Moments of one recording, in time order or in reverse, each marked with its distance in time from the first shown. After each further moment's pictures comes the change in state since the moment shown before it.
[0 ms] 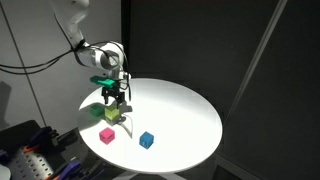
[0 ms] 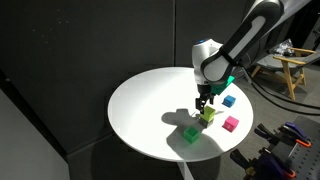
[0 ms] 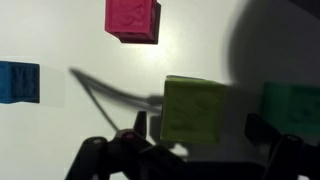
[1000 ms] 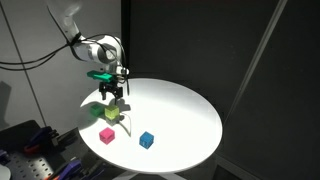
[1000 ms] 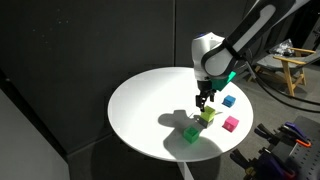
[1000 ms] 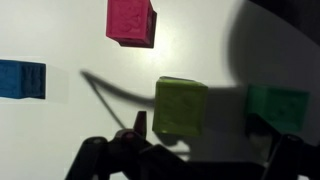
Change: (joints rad) arm 0.004 -0.071 0.019 -0.022 0.000 -0.050 -0.001
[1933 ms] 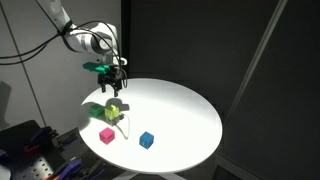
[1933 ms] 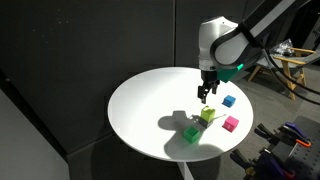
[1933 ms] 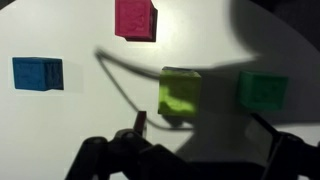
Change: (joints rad) arm 0.000 -0.157 0.000 -0.091 0.001 0.025 0.031
